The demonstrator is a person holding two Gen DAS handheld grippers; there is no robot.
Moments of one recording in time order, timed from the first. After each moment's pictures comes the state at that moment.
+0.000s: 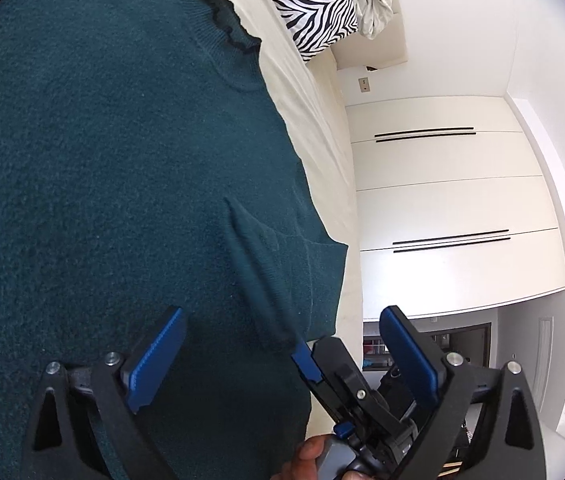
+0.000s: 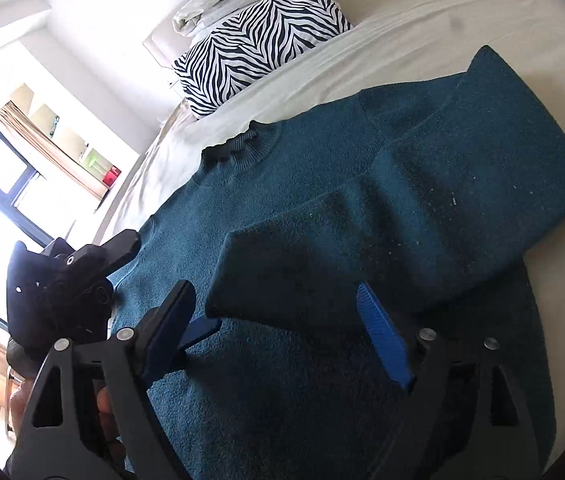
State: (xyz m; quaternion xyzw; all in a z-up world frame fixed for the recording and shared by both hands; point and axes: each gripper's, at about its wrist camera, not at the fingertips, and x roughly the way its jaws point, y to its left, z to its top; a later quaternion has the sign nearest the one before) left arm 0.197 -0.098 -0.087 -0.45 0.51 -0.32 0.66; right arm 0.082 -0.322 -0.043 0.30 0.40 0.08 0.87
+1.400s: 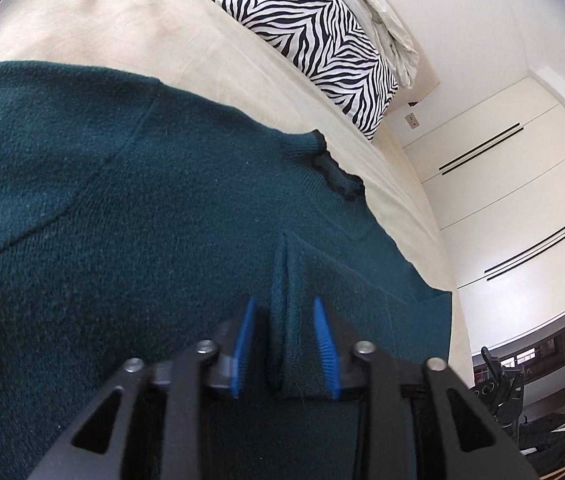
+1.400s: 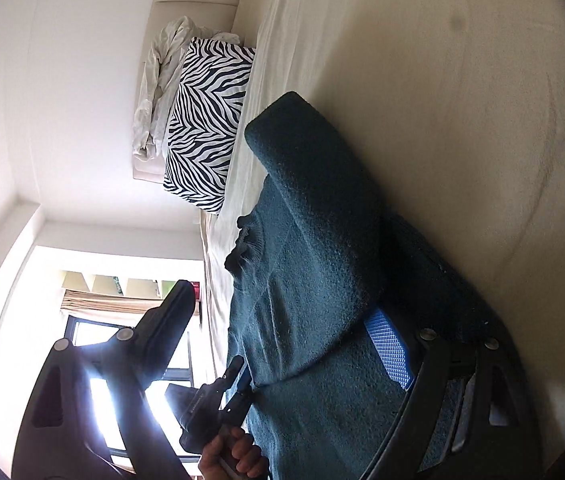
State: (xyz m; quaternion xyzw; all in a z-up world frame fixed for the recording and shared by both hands) left arm 0.257 0.014 -0.081 -0.30 0.47 -0.20 0.81; right arm 0.086 -0.429 -0.091 0.62 0.31 0.06 0.72
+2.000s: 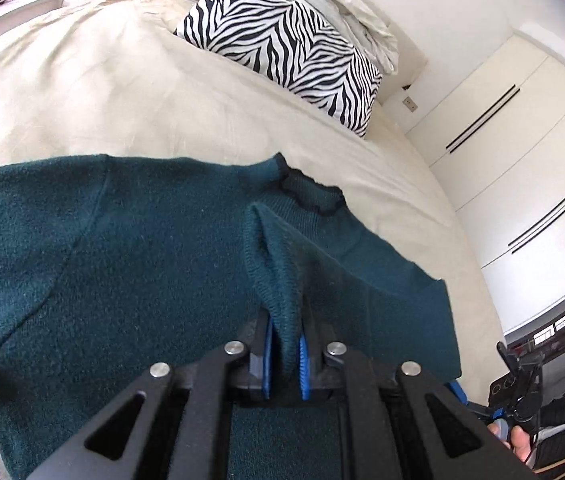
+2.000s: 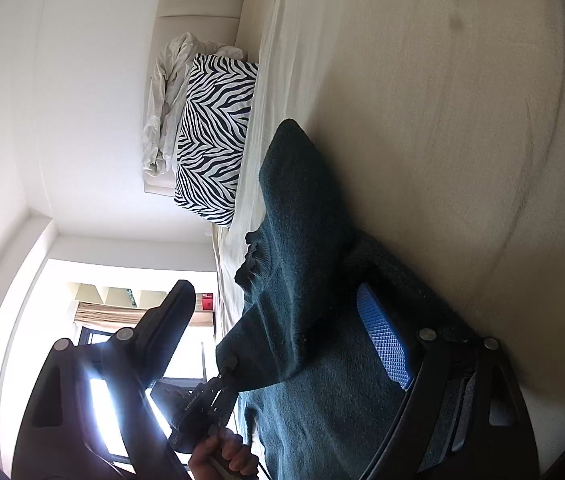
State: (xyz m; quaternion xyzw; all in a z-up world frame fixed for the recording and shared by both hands) left arm 0.263 -0.002 -0.041 -0.24 0.44 -0.19 0.85; right arm 0.083 -0.446 -0.099 0.64 0.28 0.06 0.71
